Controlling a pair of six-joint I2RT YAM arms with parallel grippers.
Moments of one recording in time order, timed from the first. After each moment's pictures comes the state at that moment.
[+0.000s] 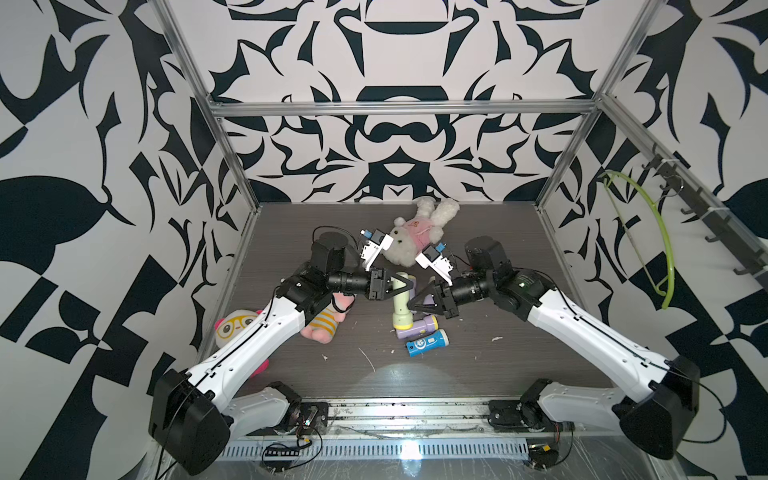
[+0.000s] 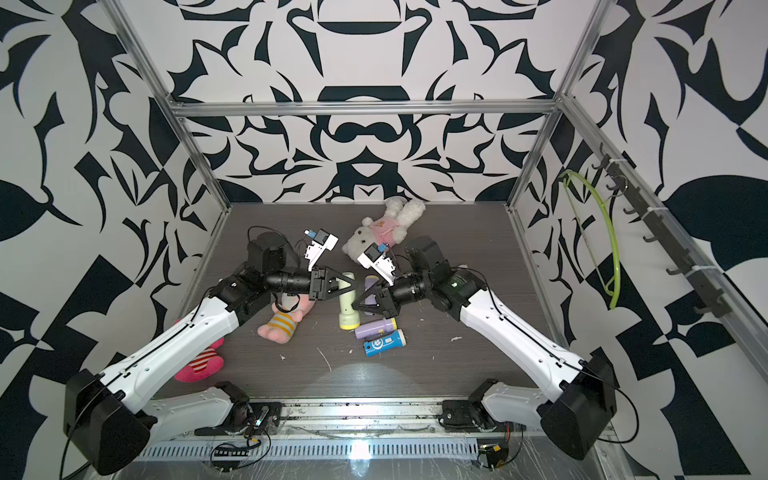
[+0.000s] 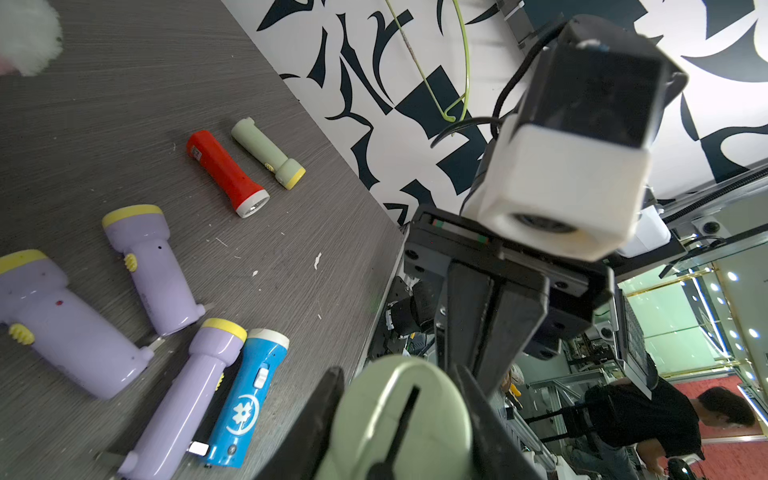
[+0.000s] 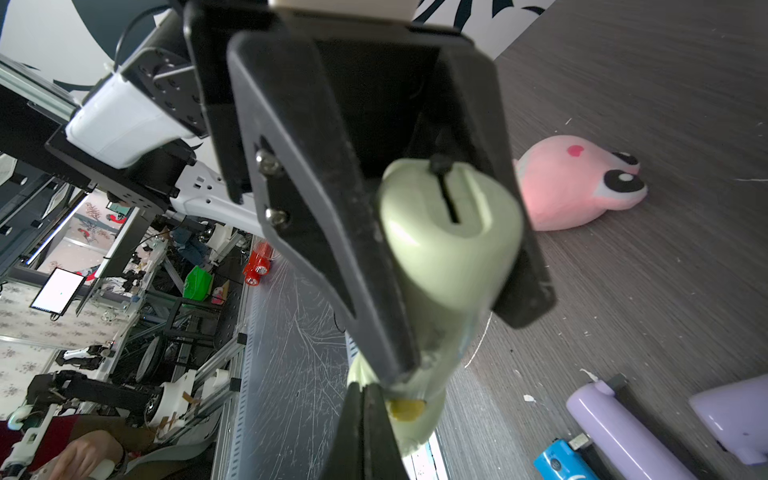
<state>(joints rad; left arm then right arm) -0.60 1.18 0.97 -0.18 0.92 -0.54 0.65 1.22 1.07 -0.48 -0.97 0.25</state>
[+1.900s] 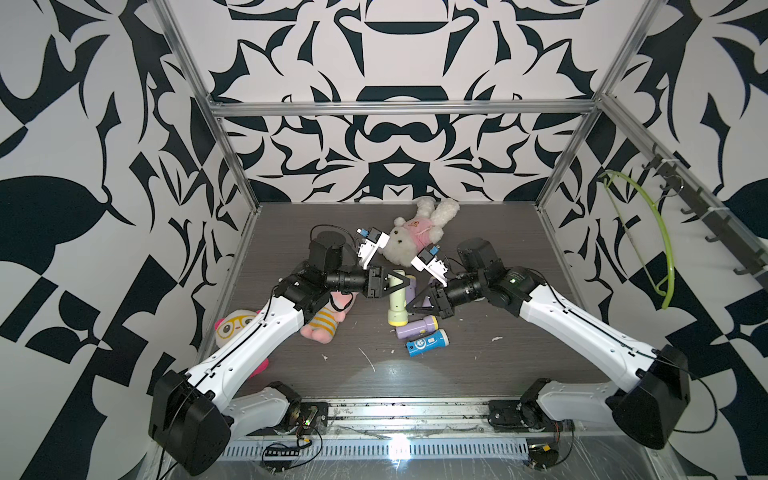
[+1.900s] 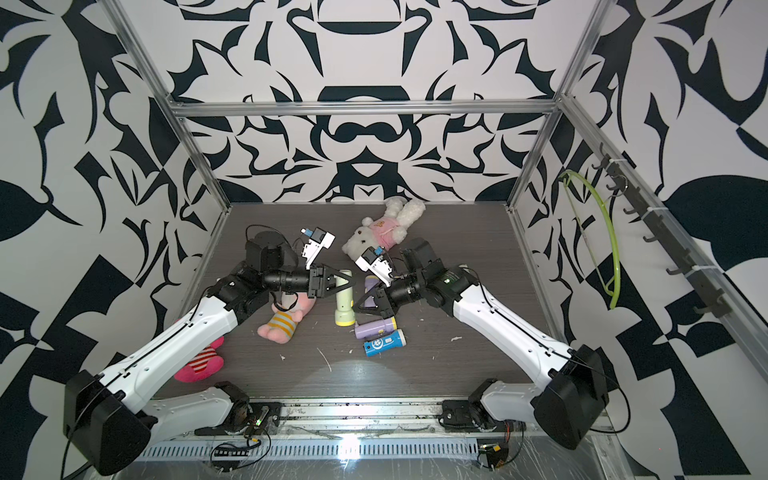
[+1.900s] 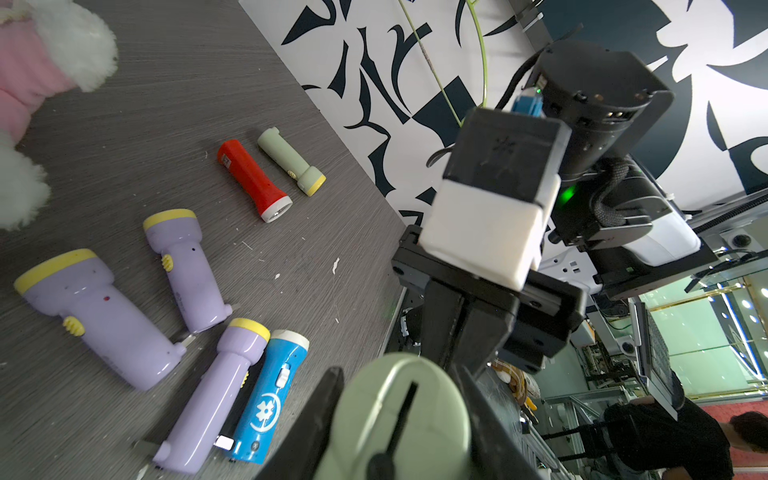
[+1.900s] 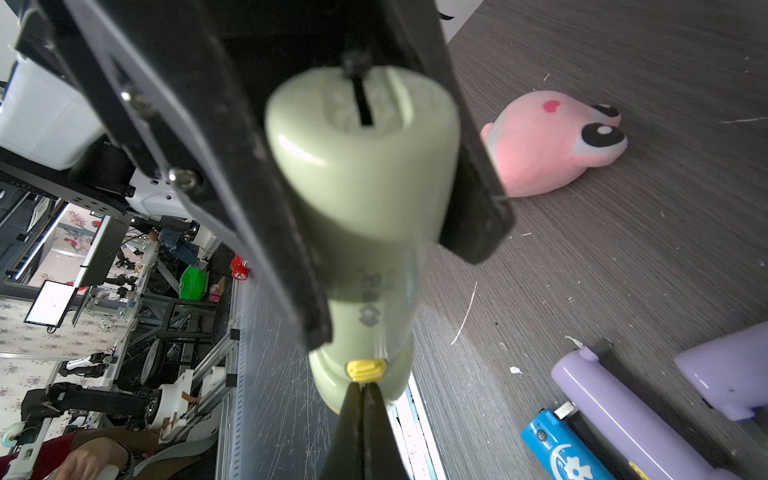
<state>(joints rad) -0.58 1.18 0.97 -0.19 0.88 -0.52 0.63 1.27 1.08 -0.52 -0.93 0.24</state>
